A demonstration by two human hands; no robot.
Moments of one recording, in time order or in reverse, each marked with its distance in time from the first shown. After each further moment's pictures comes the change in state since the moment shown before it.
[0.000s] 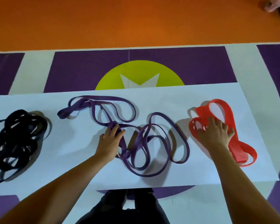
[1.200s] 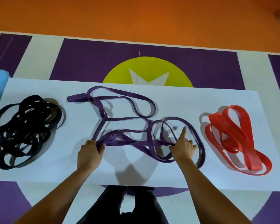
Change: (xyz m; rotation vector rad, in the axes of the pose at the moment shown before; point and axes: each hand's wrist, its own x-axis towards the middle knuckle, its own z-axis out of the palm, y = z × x) left_hand -0.072 -0.108 0.054 -0.514 0.157 -0.552; right_hand -0.091 -0.135 0.086 -0.061 -0.270 -0.046
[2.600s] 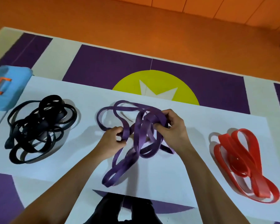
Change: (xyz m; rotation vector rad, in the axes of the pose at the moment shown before) left_hand 0.021 0.049 -0.077 -0.510 -0.157 0.403; right_hand -0.058 -0.133 -0.134 0.996 -0.102 -0.601
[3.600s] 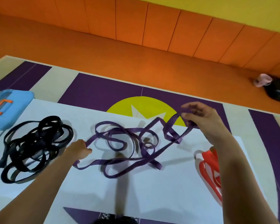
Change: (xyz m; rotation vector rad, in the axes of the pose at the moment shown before) left_hand 0.000 -0.038 -0.087 0.456 -0.030 -0.562; right_hand -0.002 -0.100 -0.127 -0.051 0.066 -0.085
